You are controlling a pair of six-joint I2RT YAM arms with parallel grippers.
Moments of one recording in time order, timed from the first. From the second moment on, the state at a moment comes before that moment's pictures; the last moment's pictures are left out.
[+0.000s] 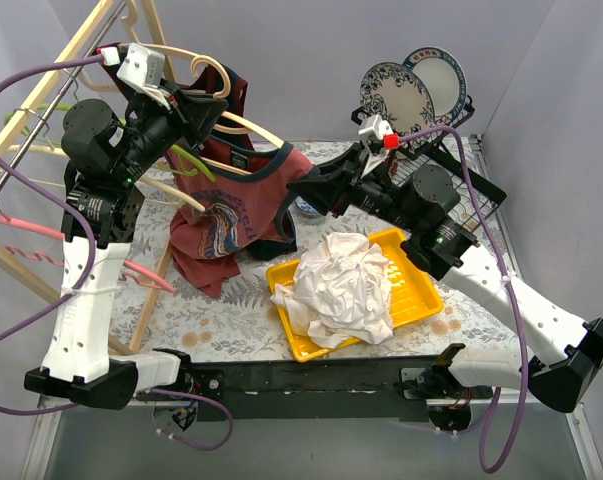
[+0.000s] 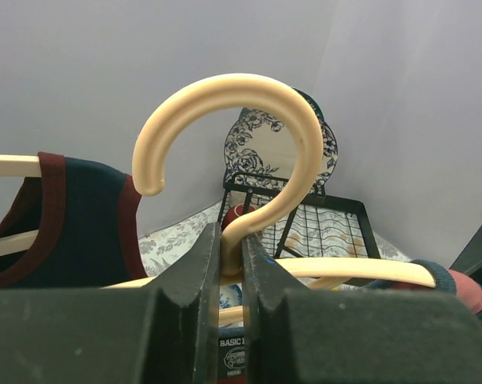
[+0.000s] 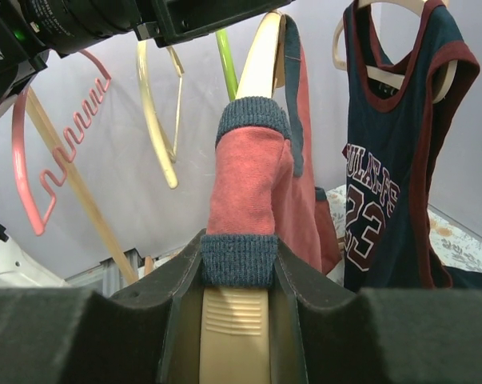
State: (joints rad) left arm -0.24 1.24 1.80 -0.36 0.43 -0.20; right arm 0.82 1.19 1.24 0.26 -0.39 0.32
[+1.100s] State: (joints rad) left arm -0.24 1.26 1.78 -0.28 0.24 -0.20; right arm 0.82 1.03 1.30 -0.04 -0.07 0.51
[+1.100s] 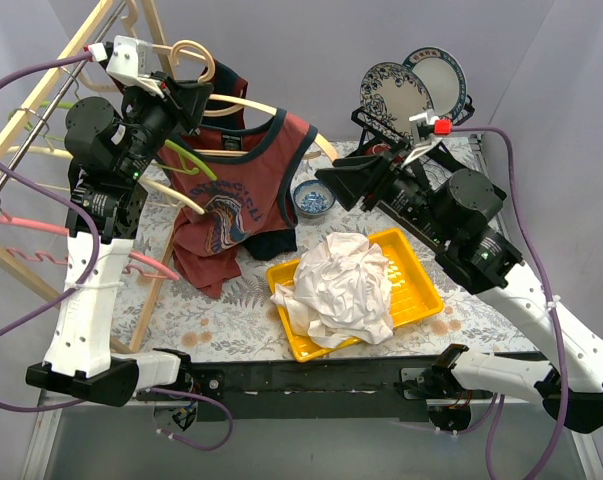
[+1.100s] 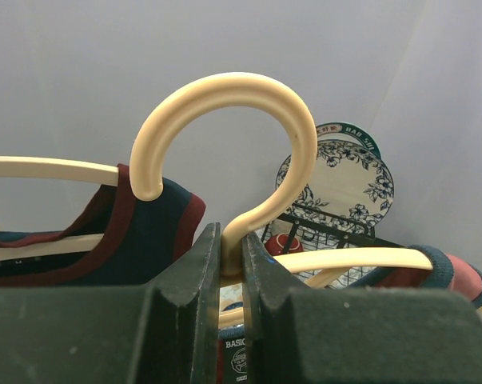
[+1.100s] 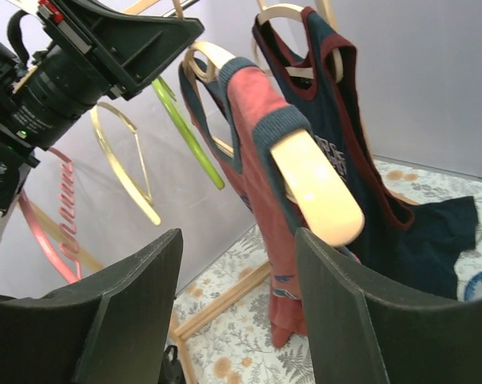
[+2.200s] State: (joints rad) left arm -0.24 1.28 1.84 -0.35 0.19 -0.30; right arm 0.84 1.31 1.50 0.09 -0.02 0.45
